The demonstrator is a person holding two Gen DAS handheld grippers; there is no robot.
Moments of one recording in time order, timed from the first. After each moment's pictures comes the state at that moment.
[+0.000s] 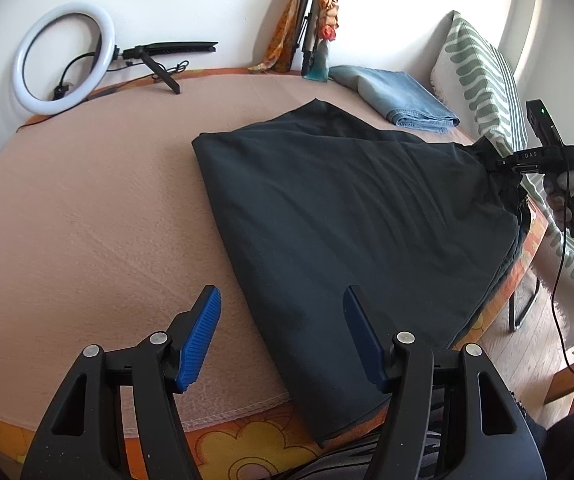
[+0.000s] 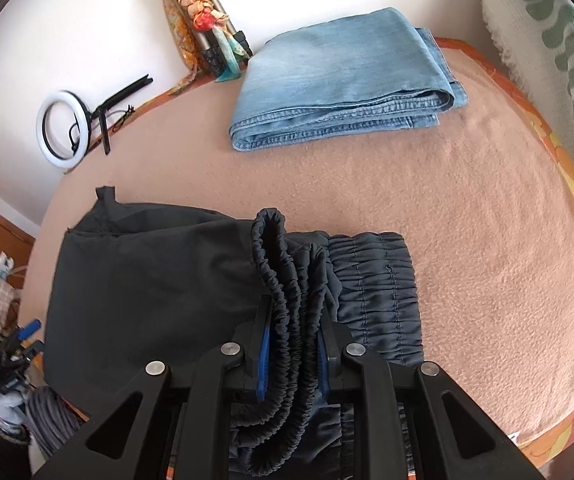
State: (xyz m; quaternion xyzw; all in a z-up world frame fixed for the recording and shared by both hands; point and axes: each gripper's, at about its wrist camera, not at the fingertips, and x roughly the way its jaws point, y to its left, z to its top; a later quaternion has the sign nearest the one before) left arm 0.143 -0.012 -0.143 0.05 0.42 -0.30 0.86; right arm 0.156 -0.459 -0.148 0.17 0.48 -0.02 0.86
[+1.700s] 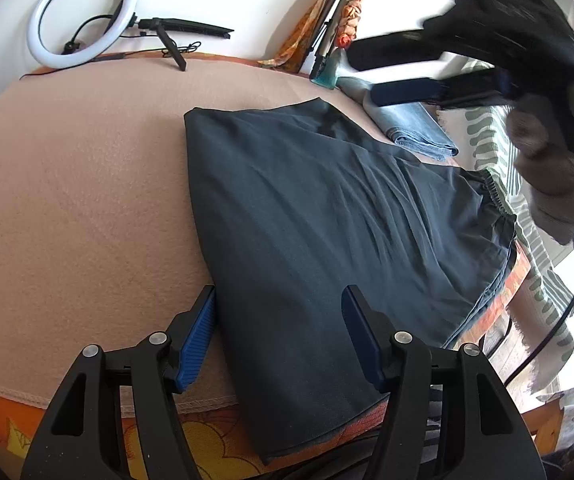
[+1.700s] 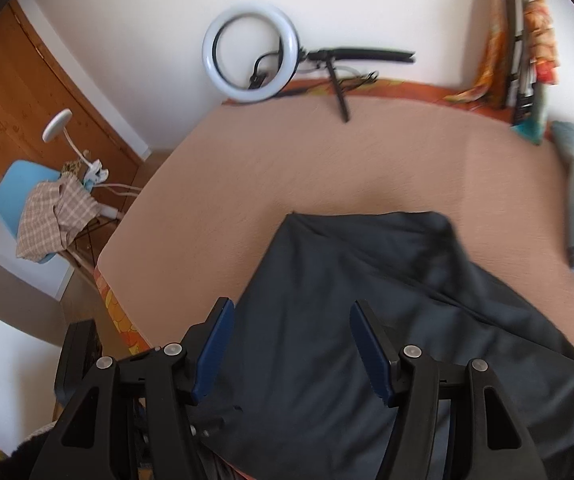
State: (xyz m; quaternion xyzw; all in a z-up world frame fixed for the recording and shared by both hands) left arm 0.140 -0.018 -0.160 -0.04 0.43 -0.30 0.85; right arm 0.260 -0.161 -0.085 0.06 0.48 0.21 0.85
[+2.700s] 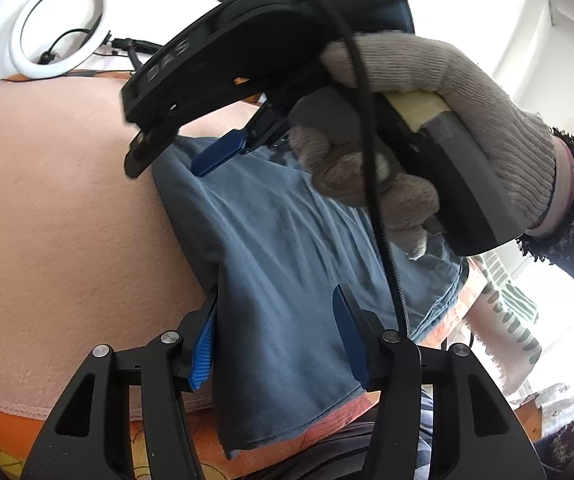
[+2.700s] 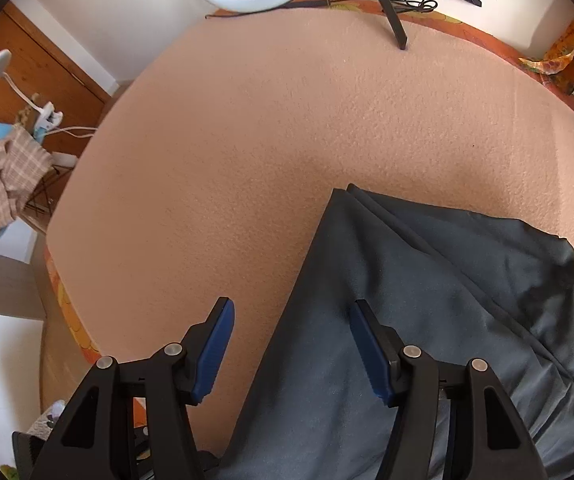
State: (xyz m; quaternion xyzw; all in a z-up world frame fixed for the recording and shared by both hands) left arm 0.130 -0.012 -0.153 -0.10 0.37 -0.37 0.84; right arm 0.326 -0.070 -0.148 -0.01 0.59 0.17 0.79
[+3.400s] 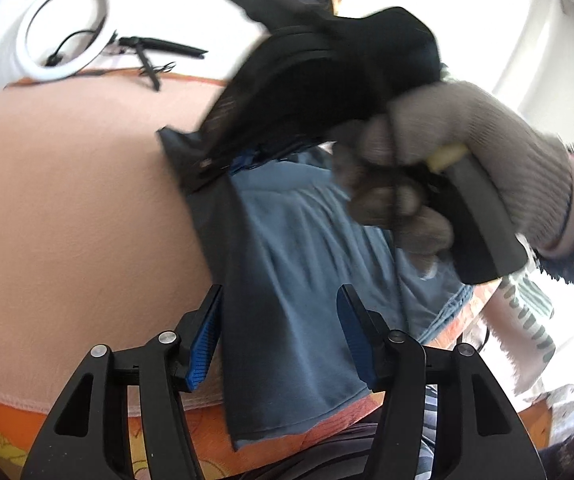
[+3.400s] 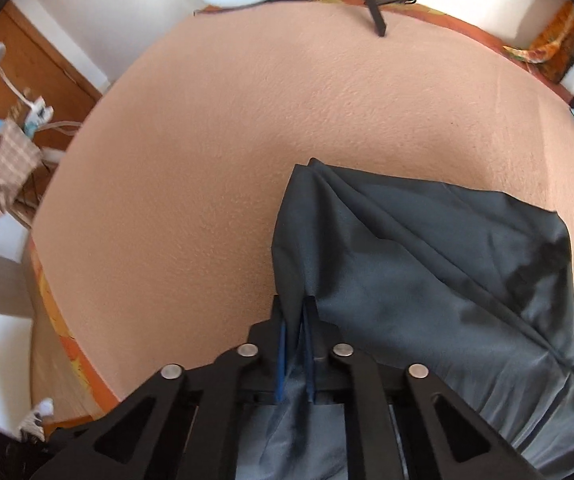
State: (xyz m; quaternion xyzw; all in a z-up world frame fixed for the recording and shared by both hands) left arm 0.131 -0.020 -0.153 -0.08 0.40 -0.34 0.85; right arm 0.314 -0.099 -0.155 0.00 0.57 0.17 0.80
